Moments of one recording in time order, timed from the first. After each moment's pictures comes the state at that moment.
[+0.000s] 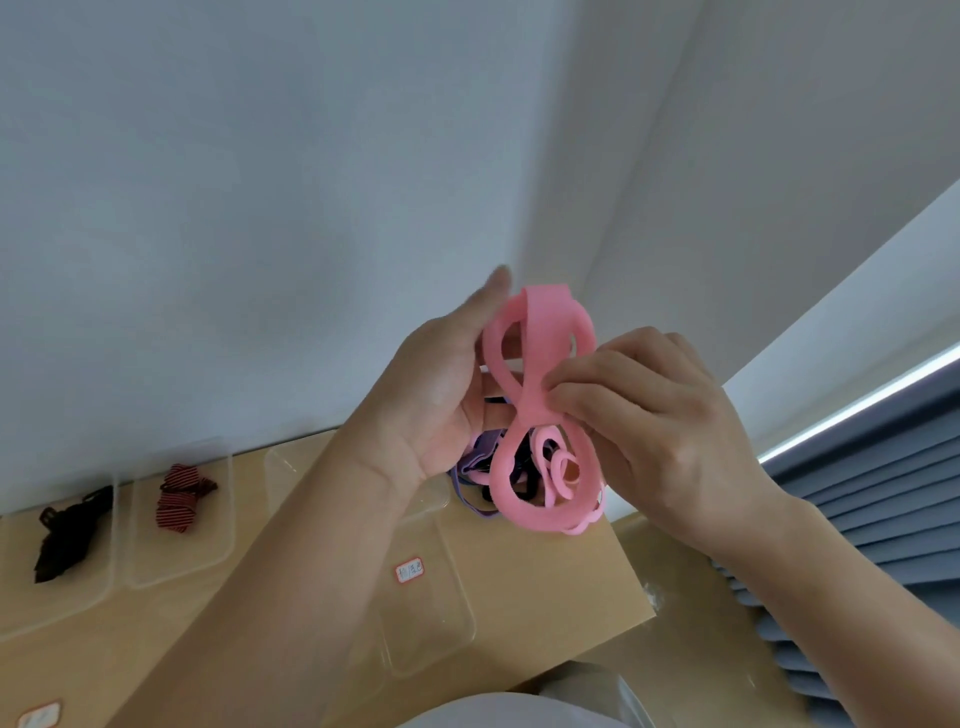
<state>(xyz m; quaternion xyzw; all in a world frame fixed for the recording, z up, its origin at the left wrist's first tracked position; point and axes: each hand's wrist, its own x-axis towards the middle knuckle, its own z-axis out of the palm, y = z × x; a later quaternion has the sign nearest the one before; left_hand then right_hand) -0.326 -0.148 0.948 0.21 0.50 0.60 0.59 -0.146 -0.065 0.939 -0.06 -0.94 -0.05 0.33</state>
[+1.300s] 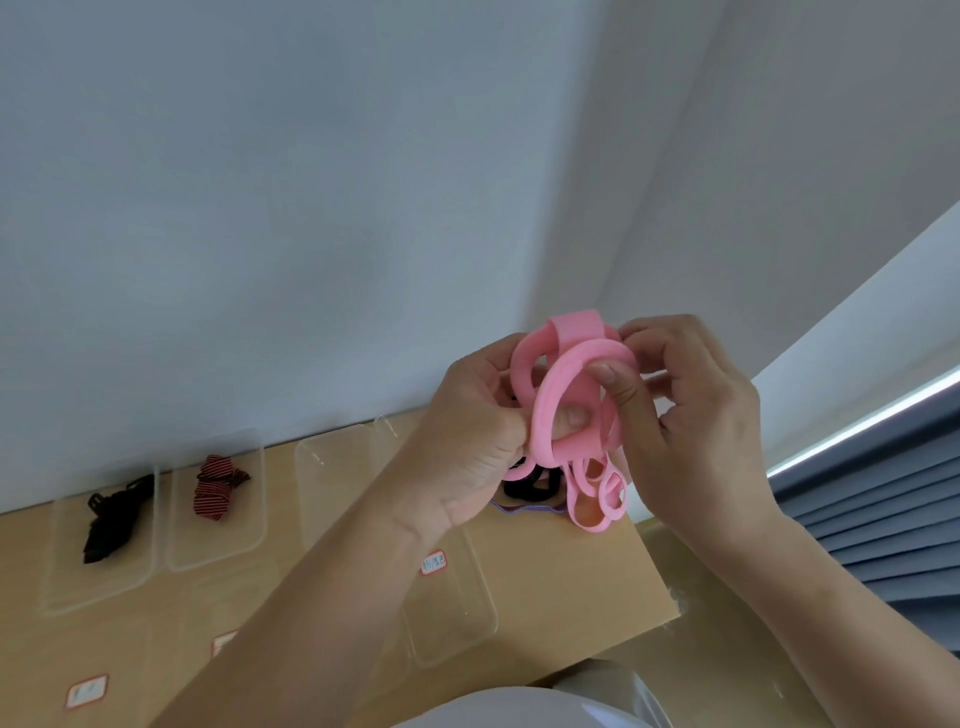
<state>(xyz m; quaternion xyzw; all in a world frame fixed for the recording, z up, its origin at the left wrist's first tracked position) -0.305 -0.176 0.923 0.31 0.46 0.65 0.52 -0.159 -0.090 0.929 -0.28 -0.83 0.21 0.43</state>
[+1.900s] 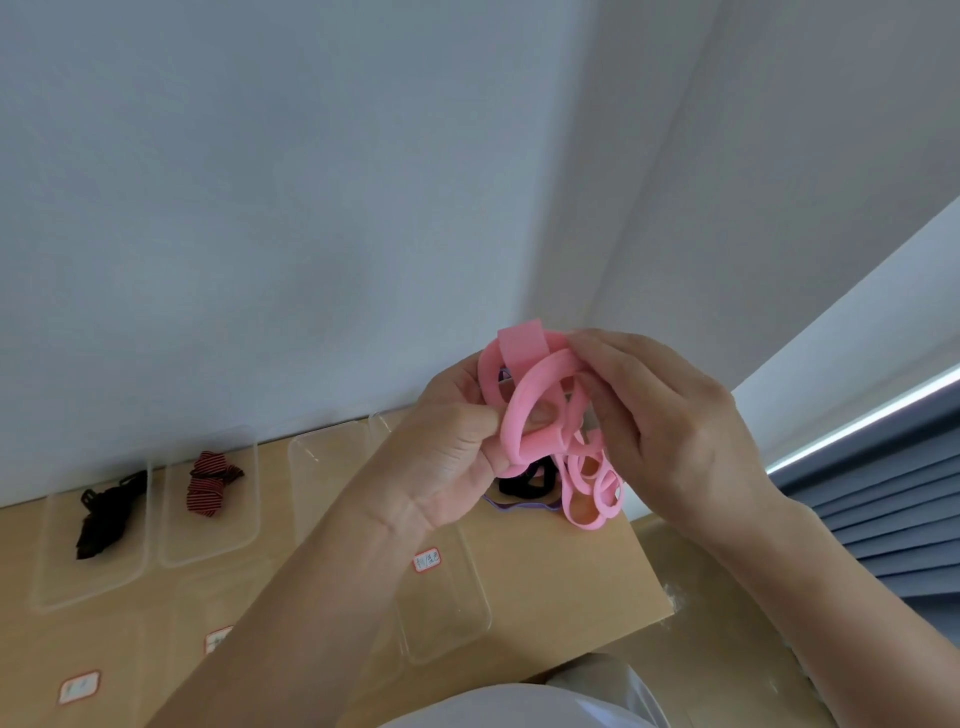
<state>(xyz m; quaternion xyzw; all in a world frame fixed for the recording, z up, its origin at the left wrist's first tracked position) -0.310 -0.175 0.905 0.23 0.40 0.66 0.59 -0.153 -0.075 0.924 -0.12 -0.91 0.06 0.39</state>
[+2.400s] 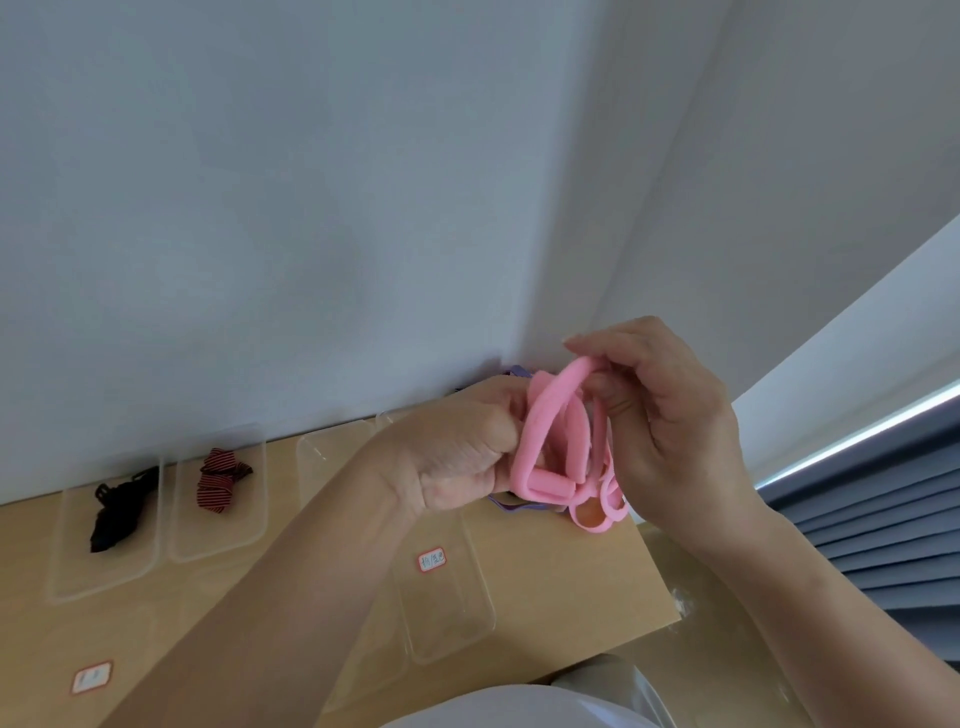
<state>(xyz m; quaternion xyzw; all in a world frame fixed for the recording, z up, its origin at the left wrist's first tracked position) -0.317 -0.171 0.923 0.37 0.43 0.46 0.68 -0.163 -0.081 0.926 -0.15 -0.85 0.27 0.42</state>
